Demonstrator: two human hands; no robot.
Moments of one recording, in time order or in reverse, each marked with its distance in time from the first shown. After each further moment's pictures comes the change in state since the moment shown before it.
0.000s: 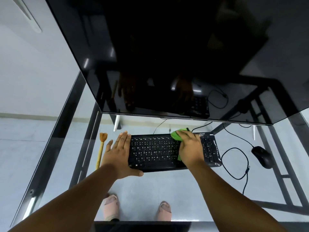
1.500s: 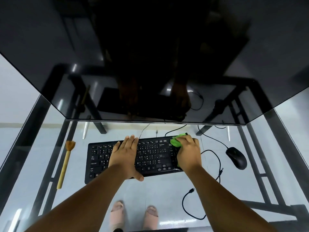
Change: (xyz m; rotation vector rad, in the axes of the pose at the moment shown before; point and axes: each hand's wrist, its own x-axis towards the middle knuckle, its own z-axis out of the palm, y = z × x) left_hand 0.044 0.129 -0.010 0.064 -0.052 0.037; right_hand 0.005 0.096 -0.039 -0.036 -0.009 0.081
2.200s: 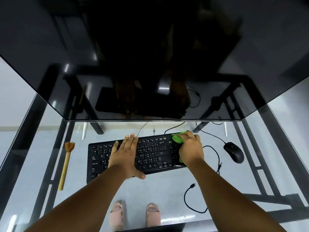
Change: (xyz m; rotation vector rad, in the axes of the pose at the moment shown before) left_hand -0.003 -0.009 0.007 -0.021 -0.016 0.040; right_hand 0.004 -0.007 -0.012 -0.100 -0.096 0.108
